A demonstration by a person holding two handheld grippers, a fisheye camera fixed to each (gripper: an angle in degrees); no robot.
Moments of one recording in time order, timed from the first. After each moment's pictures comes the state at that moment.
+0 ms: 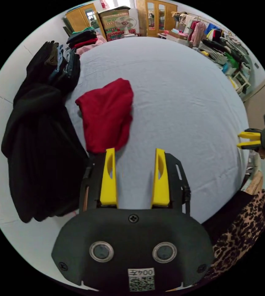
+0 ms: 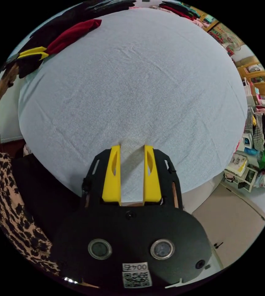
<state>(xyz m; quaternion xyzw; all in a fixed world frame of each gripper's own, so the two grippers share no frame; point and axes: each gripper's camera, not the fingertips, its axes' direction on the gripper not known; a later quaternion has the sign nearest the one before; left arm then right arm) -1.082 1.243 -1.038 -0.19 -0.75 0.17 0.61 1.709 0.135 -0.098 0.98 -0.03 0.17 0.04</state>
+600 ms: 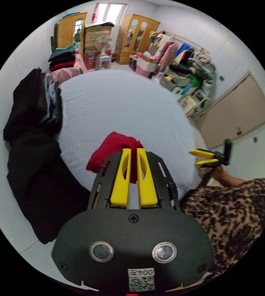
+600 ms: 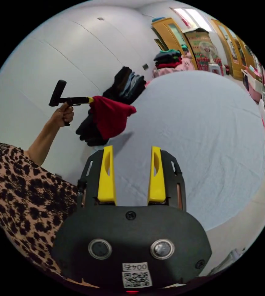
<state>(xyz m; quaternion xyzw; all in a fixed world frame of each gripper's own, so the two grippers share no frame) -0.915 1.187 -1.068 -0.20 -0.59 0.23 0.75 1.757 0.010 0.034 0.94 -0.02 -0.10 -0.33</state>
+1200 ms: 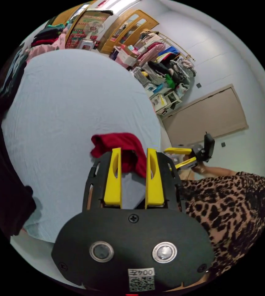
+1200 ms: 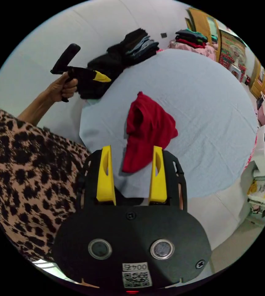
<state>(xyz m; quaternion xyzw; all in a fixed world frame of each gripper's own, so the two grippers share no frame) -1.053 1.199 -1.102 -0.23 -0.47 0.15 0.84 1.799 0.019 0.055 0.99 0.07 0.00 -0.13</state>
